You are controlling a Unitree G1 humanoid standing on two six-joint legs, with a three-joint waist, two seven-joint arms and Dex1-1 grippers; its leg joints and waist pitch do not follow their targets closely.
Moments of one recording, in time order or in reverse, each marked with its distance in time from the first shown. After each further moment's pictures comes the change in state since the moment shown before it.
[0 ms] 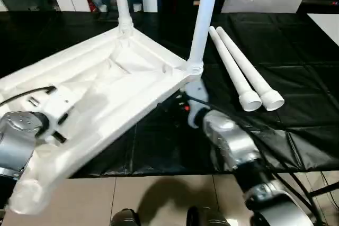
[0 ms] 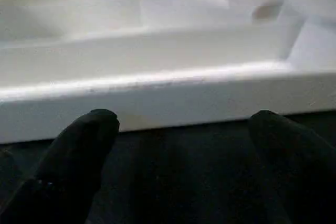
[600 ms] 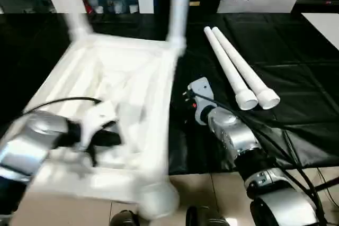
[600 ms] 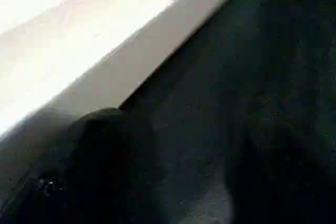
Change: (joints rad) left arm -0.045 -0.077 -0.168 -0.129 -0.222 -0.051 -0.424; right arm -0.101 -0.023 -0.073 0.156 -0.031 -0.032 -0.069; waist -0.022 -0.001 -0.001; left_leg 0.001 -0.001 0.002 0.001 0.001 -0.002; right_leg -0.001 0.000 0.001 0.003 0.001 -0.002
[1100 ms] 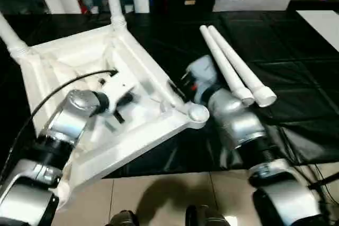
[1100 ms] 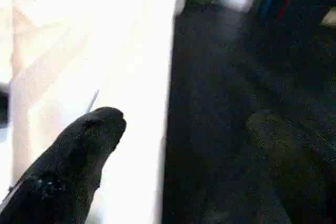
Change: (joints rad) left arm -0.280 -0.203 -0.006 0.515 0.191 -0.295 0.471; right arm -0.036 -0.060 -0.025 -0.168 0.001 -0.040 0.030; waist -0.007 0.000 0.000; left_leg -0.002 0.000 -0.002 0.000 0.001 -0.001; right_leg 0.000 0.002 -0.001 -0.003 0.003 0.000
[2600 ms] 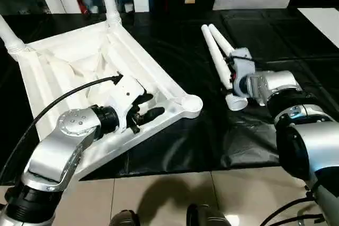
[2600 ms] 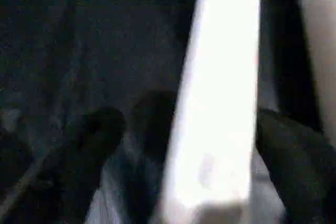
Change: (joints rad) left arm 0.326 -0.013 0.115 -0.813 -0.311 0.353 -0.009; right arm -0.435 -0.192 -0.129 0.677 -0.025 0.429 0.041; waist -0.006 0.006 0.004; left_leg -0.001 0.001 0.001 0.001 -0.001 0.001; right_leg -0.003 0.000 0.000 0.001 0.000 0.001
